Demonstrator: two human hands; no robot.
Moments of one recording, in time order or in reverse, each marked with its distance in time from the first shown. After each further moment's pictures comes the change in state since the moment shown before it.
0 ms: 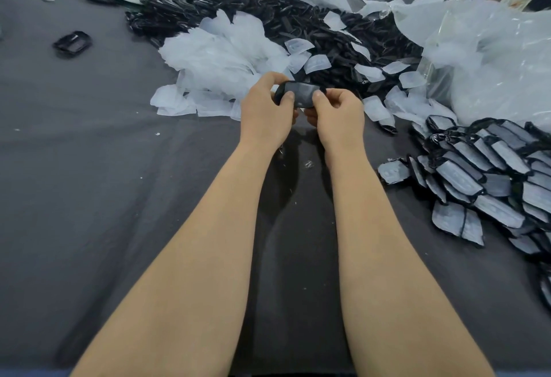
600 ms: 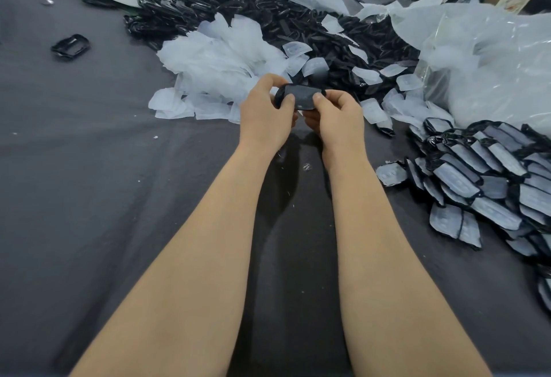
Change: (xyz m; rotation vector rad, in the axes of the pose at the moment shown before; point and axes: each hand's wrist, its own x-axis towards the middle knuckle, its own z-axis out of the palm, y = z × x) left_hand 0.000 0.001 0.001 0.002 -0.004 0.032; right_hand -0.002 -0.005 -0.003 0.204 -0.025 0.089
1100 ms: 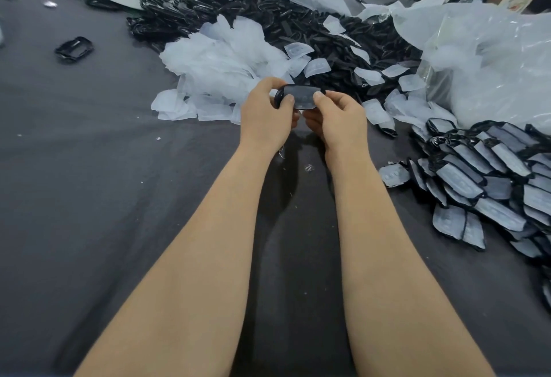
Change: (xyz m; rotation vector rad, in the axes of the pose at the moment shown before) left_hand 0.003 -0.001 -0.003 -0.024 0.001 -0.023; right_hand 0.000 -0.001 0.000 0.045 -0.020 0.035
